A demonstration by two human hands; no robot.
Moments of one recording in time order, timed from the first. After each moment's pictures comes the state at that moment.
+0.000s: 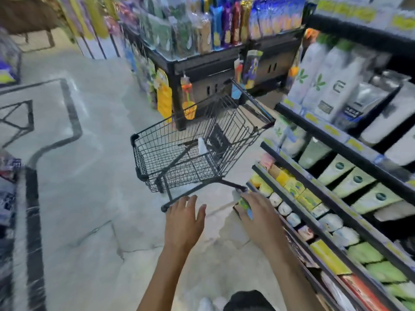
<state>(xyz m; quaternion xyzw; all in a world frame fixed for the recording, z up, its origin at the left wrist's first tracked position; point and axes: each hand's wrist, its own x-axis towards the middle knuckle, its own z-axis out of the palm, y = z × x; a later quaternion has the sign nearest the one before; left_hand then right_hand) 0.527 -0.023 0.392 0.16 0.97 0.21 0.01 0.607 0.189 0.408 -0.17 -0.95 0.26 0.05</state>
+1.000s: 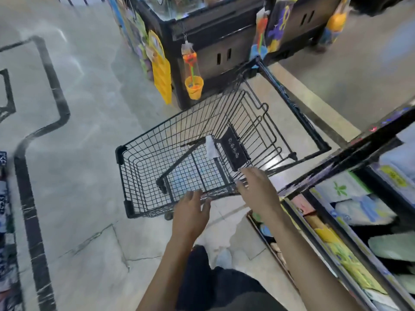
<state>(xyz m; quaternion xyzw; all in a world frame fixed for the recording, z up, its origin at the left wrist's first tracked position) 0.189 0.081 0.319 0.10 0.95 0.21 0.19 0.209 0.299 0.340 -0.17 -0.94 0.27 -0.09</state>
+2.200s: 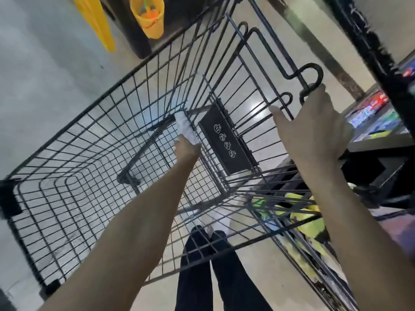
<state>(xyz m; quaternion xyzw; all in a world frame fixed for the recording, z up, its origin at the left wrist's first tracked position) -0.158 0.245 -0.066 -0.14 0.87 0.31 0.35 -0.052 0.439 0.197 -0.37 -0.93 0.01 0.06</state>
